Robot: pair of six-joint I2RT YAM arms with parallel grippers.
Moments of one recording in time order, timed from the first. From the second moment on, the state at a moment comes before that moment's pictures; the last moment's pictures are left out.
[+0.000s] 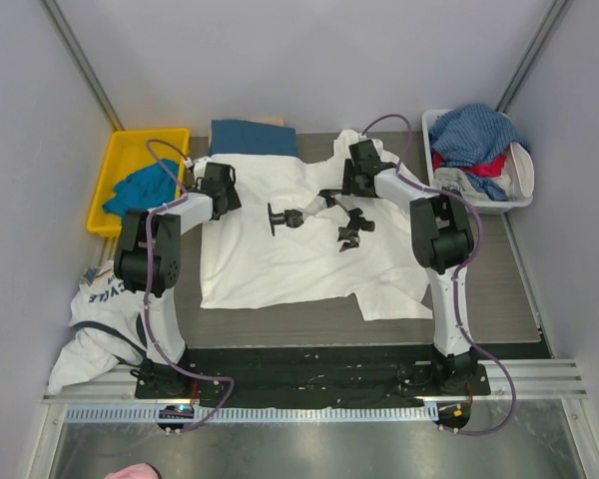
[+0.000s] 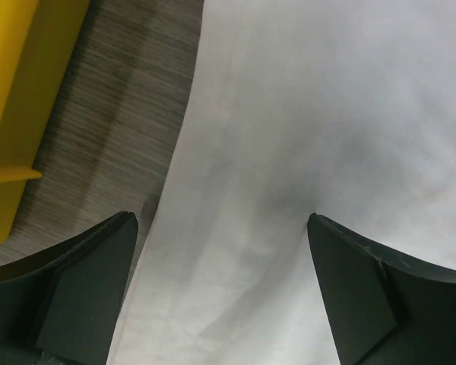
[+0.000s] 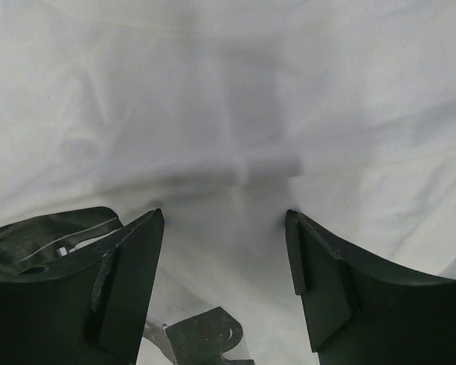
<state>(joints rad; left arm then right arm) -0.21 1.98 1.27 -0.17 -0.46 -0.48 0.33 2.25 1.71 -0.34 0.28 0.34</state>
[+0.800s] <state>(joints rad) -0.15 2.19 1.60 -0.32 -0.42 -0.53 0.32 2.34 1.85 -0.38 0.25 0.33</state>
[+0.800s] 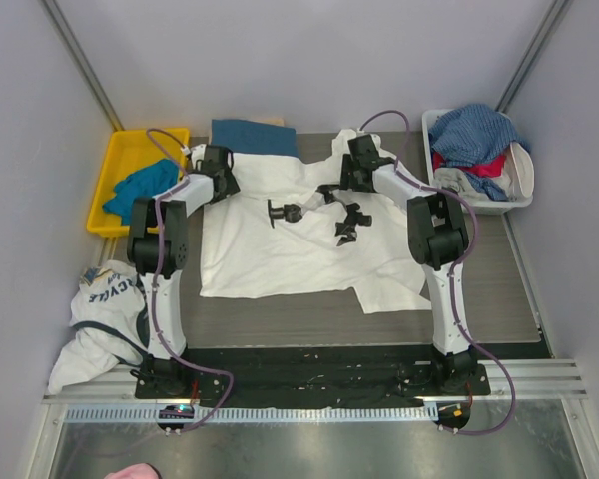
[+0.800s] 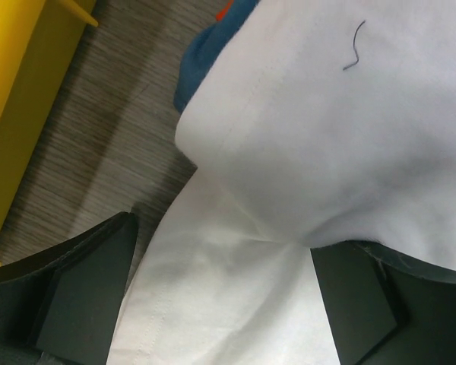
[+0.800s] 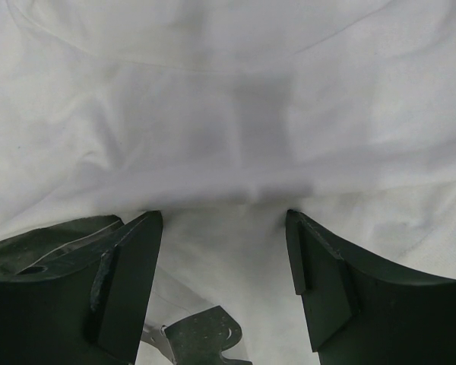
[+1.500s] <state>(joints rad) -0.12 2.24 1.75 -0.44 -0.42 -0.55 0.31 2.20 1.72 -0.41 0.21 0.32</state>
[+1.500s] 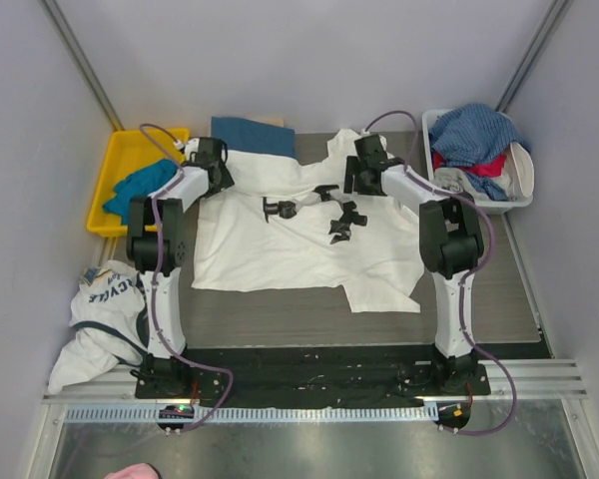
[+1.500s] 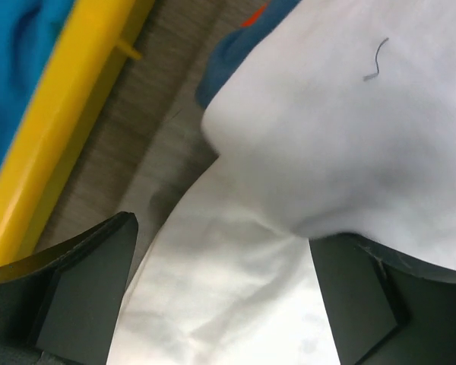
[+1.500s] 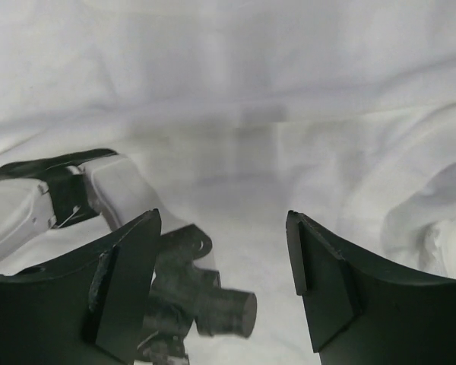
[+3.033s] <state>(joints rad) -0.49 1.23 0.79 -0.28 -0.45 -0.71 0.55 0.99 0.53 -0.89 0.52 1.25</state>
